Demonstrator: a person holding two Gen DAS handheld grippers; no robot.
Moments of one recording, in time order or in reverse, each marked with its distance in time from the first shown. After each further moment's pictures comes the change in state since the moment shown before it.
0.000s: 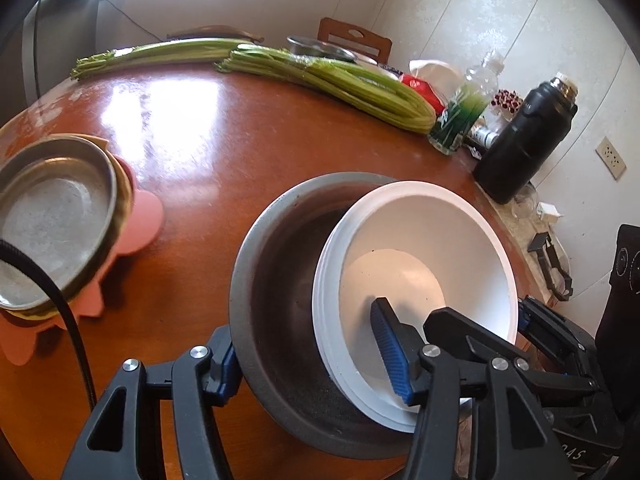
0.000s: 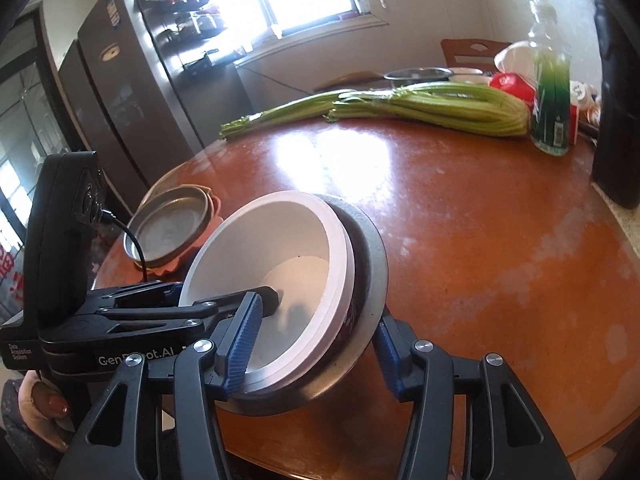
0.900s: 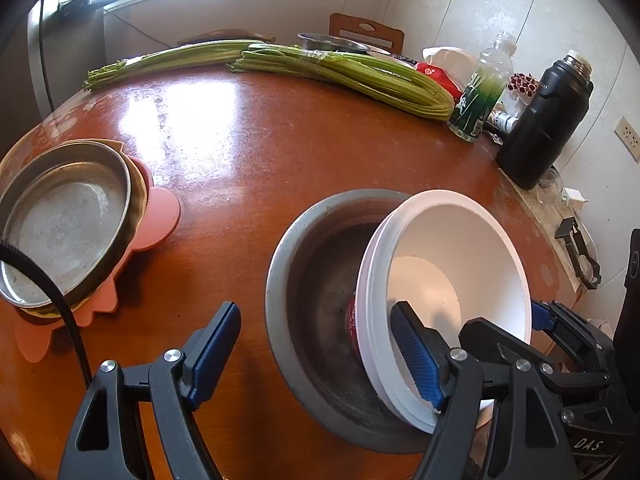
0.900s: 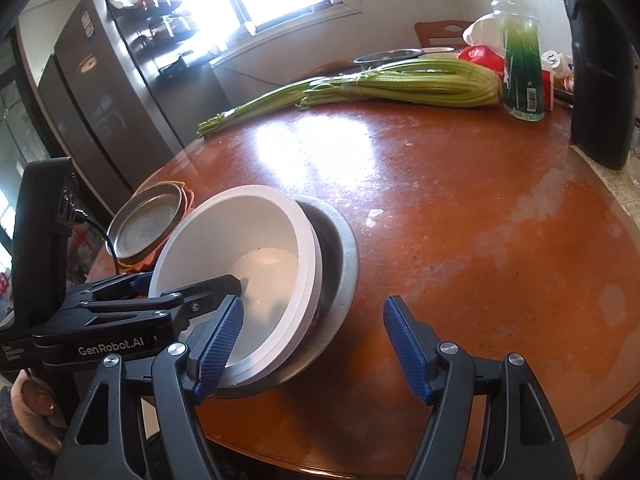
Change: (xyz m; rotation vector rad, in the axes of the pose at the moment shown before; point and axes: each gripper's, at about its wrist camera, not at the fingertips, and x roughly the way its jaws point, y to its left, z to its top) left arm 0.010 -0.006 -0.008 0.050 0.017 0.112; right arm 0.003 -0.028 -0.023 0.095 0.041 -0.040
